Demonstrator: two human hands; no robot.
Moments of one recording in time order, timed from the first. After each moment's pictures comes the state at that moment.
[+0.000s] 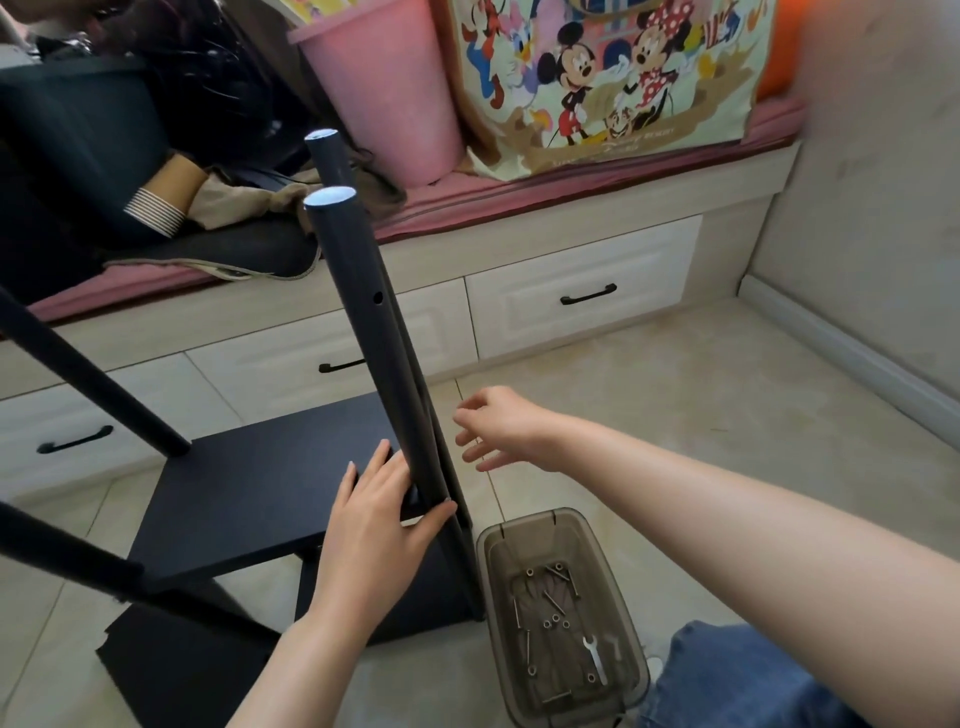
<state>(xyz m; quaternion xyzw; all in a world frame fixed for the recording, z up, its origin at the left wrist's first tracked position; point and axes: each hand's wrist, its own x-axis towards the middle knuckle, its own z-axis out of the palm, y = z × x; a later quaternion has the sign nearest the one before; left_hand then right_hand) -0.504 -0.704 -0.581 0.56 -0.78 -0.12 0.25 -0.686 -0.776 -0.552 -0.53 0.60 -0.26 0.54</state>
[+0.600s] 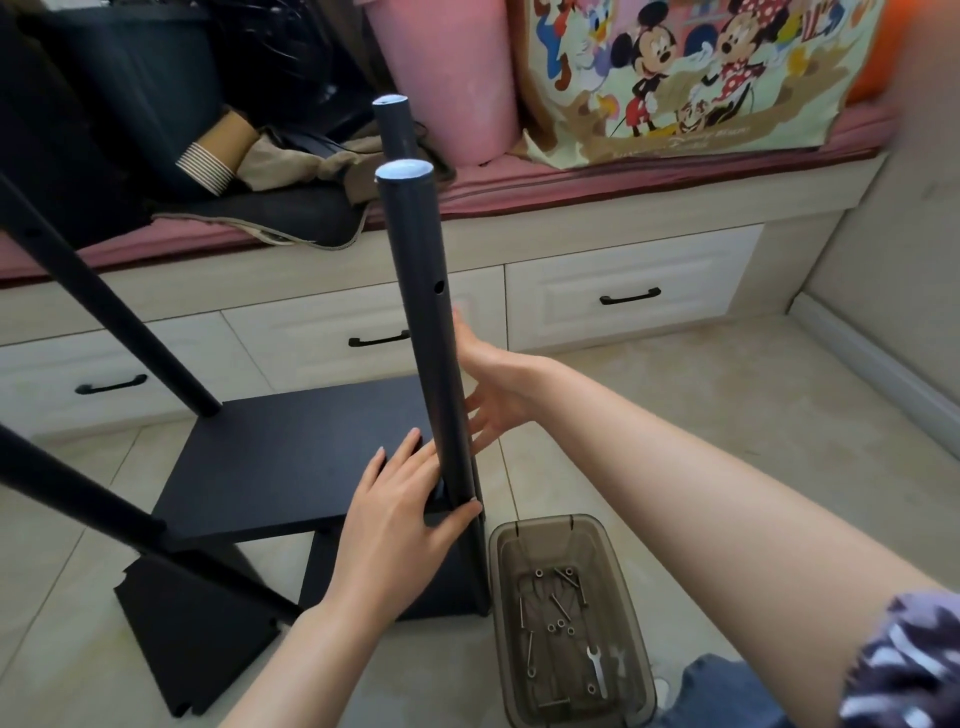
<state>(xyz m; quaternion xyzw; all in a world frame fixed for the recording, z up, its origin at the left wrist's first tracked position) -0.501 -0.701 -0.584 0.55 -0.78 -0.13 0.26 -0.651 -0.825 -0.520 -0.39 0.55 -0.17 0.72</state>
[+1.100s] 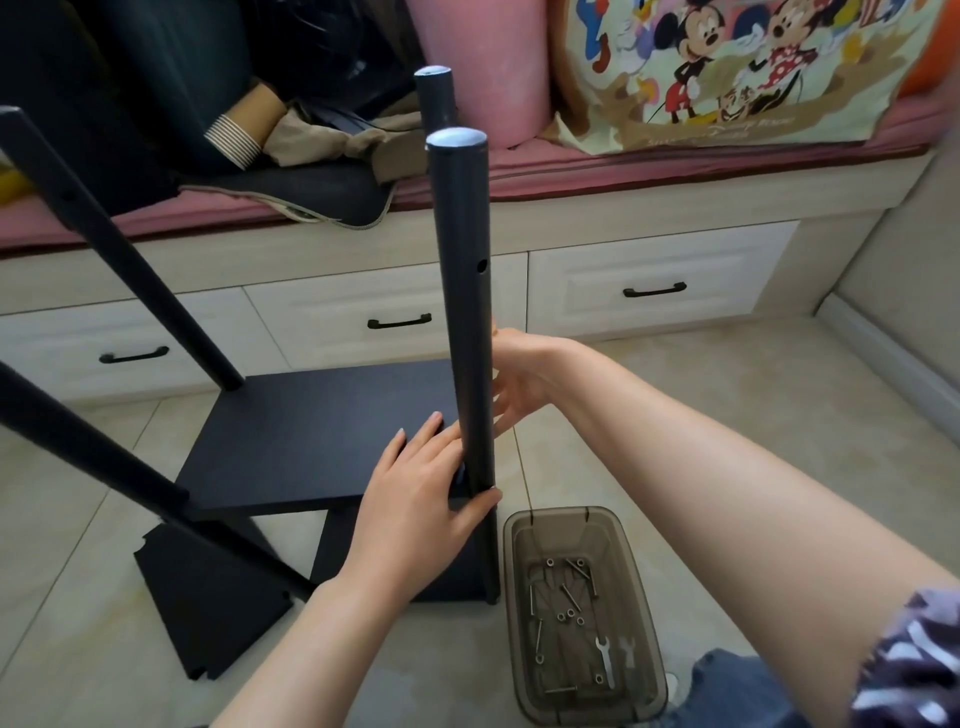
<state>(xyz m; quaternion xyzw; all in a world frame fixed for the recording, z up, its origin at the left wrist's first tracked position) -0.496 -0.704 -0.583 0.56 -0.79 -0.10 0.23 -0.641 -0.842 -0.529 -0.42 0.60 -0.15 0.67</state>
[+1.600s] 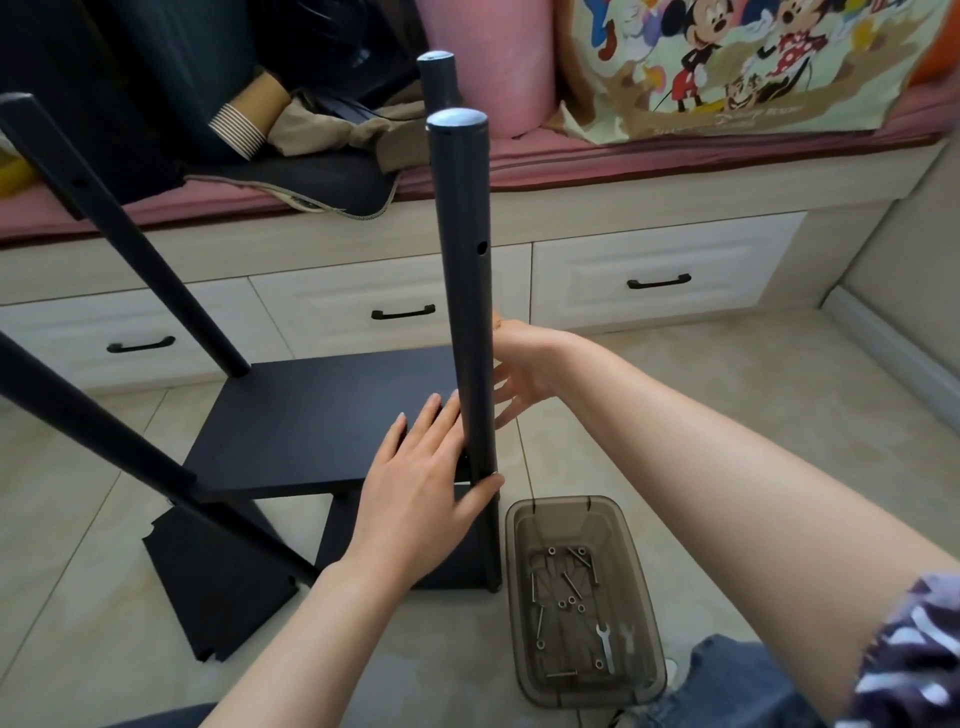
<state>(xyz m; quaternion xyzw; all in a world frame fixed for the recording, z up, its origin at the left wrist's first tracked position) -0.494 -0.705 -0.589 0.57 -0.81 -0.03 0.16 -0.644 -0.833 -0.529 -0.45 0.59 -0.15 0.65</state>
